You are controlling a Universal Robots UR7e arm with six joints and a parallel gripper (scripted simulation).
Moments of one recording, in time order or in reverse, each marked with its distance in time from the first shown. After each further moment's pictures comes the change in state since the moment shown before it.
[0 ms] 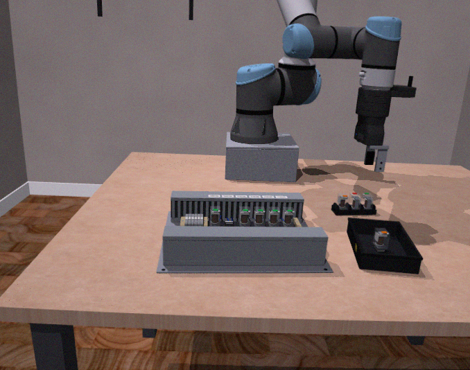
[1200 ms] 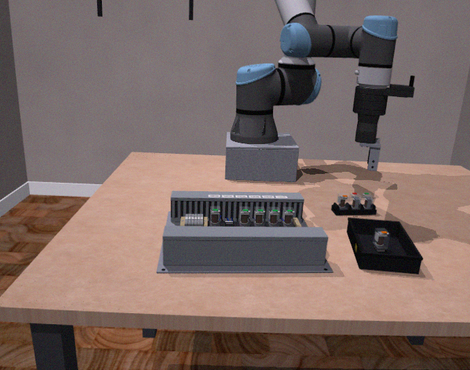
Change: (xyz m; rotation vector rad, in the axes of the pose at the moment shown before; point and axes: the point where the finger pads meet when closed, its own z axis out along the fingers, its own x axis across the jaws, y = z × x) arm 0.000 0.005 -0.002 0.002 -0.001 0.432
